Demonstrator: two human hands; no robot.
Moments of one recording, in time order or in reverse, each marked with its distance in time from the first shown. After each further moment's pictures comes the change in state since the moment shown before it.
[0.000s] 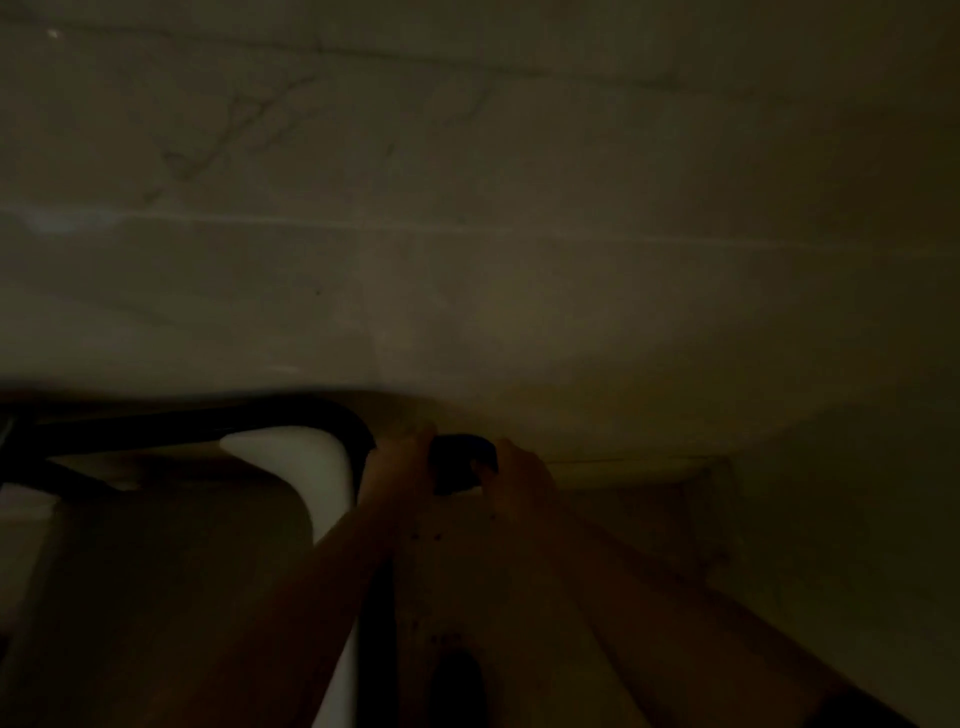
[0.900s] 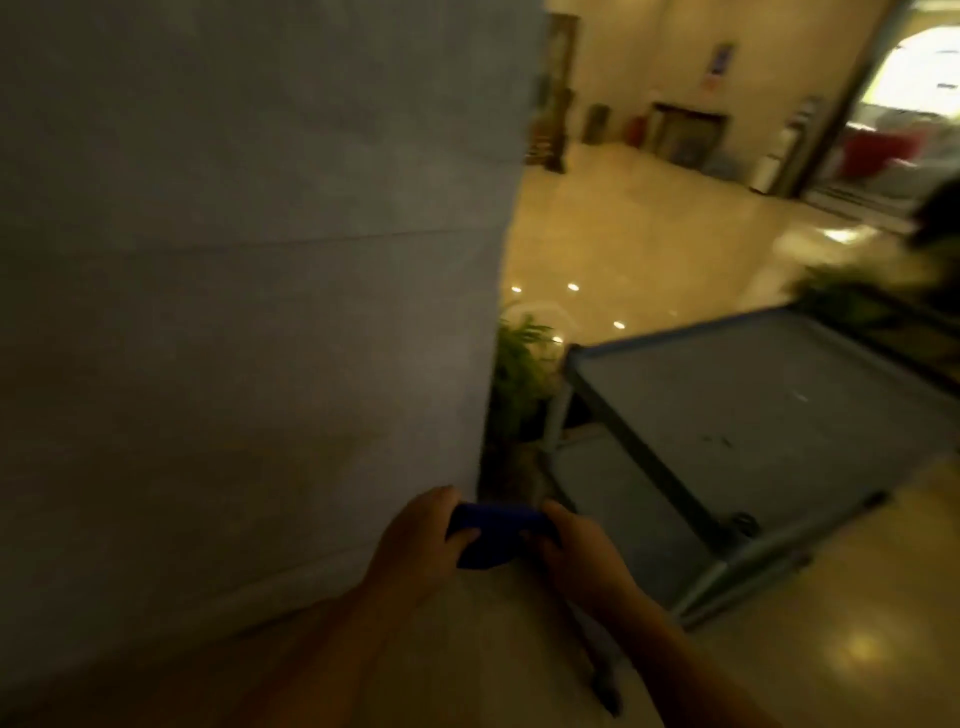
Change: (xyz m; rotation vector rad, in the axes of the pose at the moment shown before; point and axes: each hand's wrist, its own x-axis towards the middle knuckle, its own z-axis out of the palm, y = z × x) left_hand -0.669 0.515 0.260 0.017 -0.854 1.793; right_hand -0.867 0.355 0.163 0.596 1.220 1.255
